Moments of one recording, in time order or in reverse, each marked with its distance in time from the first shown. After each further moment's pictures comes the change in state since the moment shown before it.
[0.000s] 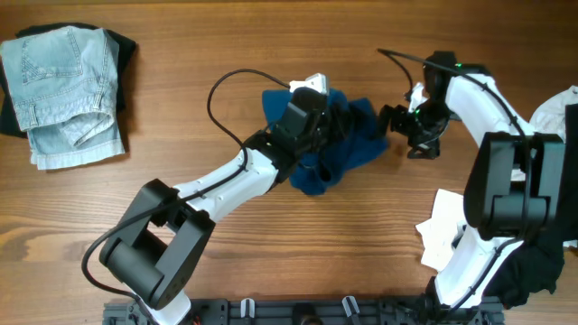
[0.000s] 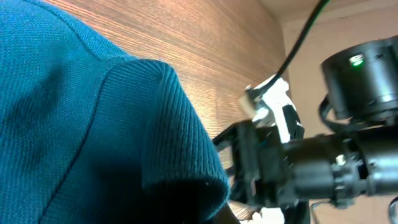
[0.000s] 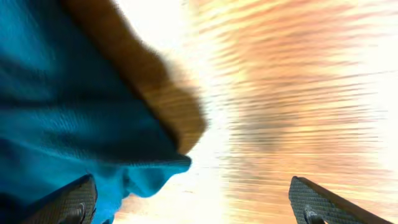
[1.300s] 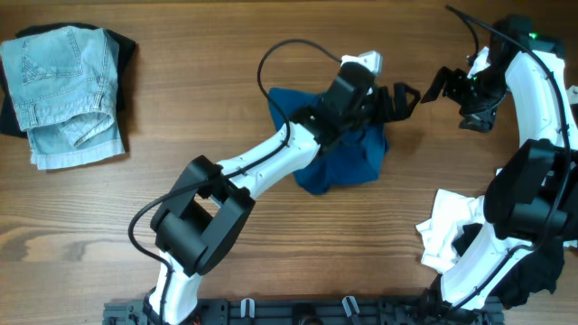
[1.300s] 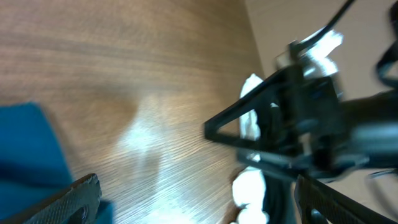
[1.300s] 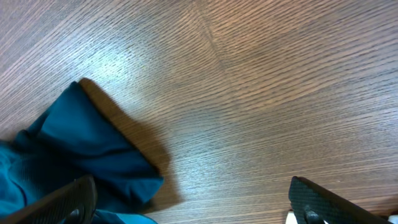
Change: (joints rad) left arm -0.080 0.247 0.413 -0.112 0.070 0.080; right arm -0.182 0.000 0.285 -0.151 0.081 0.003
